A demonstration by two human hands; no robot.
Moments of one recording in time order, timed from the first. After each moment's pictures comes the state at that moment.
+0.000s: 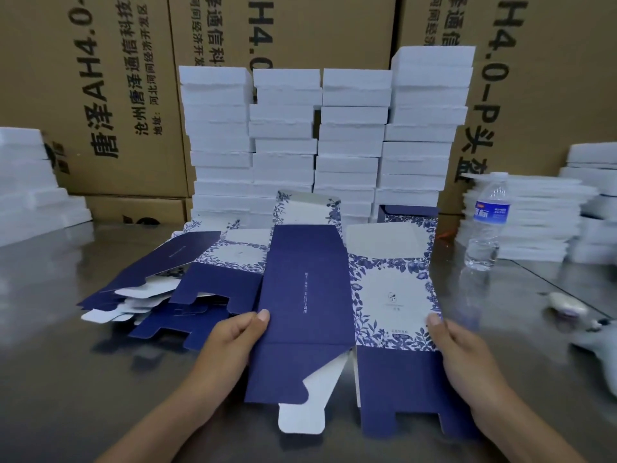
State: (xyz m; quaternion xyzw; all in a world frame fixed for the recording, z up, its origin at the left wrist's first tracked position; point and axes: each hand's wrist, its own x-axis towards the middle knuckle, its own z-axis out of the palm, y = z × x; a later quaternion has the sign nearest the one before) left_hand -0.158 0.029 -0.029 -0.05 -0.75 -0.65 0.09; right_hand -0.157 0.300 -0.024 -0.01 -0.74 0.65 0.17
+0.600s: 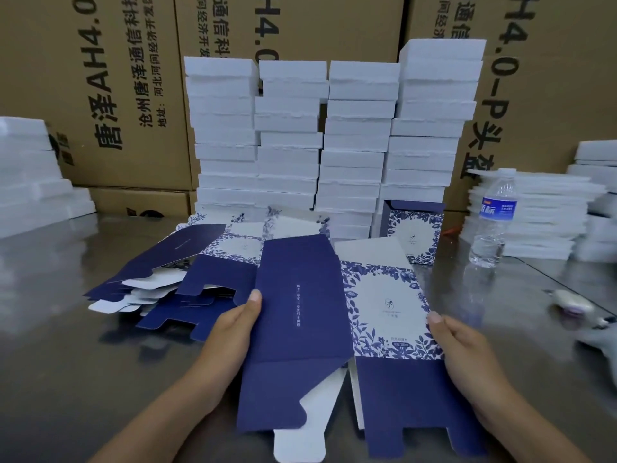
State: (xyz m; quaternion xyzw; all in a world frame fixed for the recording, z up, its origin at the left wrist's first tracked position) left_hand -0.160 0.026 -0.026 0.02 -0.71 -0.70 0.08; right_hand -0.158 0.297 -0.030 0.00 -0.76 0.63 0.17
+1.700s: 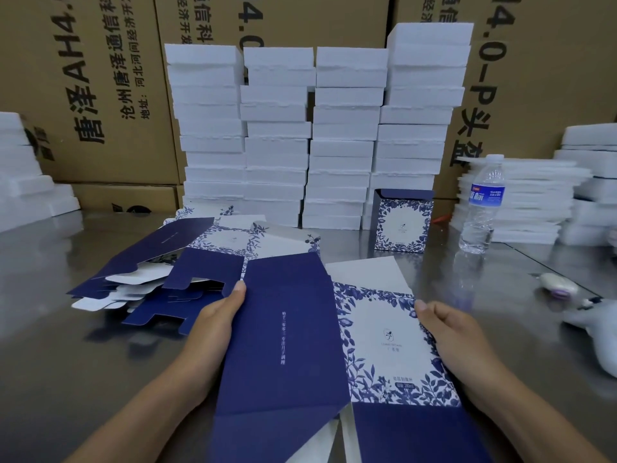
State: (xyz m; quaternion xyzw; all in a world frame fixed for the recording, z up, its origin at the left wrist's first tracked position) left_hand -0.157 0.025 -0.019 0.05 -0.65 -0.76 0.05; right_hand -0.152 0.297 -0.023 -0.04 -0.76 0.64 0.12
